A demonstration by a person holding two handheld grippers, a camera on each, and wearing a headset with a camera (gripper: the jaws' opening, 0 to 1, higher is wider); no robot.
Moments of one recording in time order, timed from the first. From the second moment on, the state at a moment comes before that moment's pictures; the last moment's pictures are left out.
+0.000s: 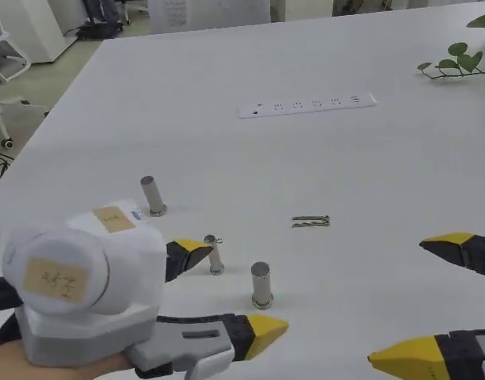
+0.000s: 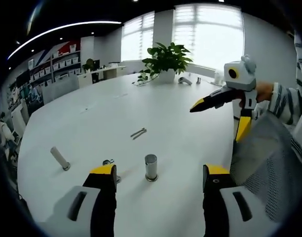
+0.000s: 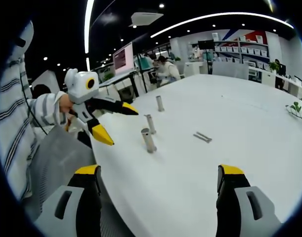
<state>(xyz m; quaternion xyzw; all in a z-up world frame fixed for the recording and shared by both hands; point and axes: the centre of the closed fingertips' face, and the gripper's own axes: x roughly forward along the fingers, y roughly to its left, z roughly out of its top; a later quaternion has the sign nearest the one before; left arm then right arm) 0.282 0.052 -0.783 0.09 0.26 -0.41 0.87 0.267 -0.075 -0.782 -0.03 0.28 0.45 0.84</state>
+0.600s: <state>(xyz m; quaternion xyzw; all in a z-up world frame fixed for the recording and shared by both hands) 0.257 0.064 -0.797 0.03 0.29 -0.42 0.86 0.269 -0.070 -0.774 -0.06 0.29 0.47 0.83</state>
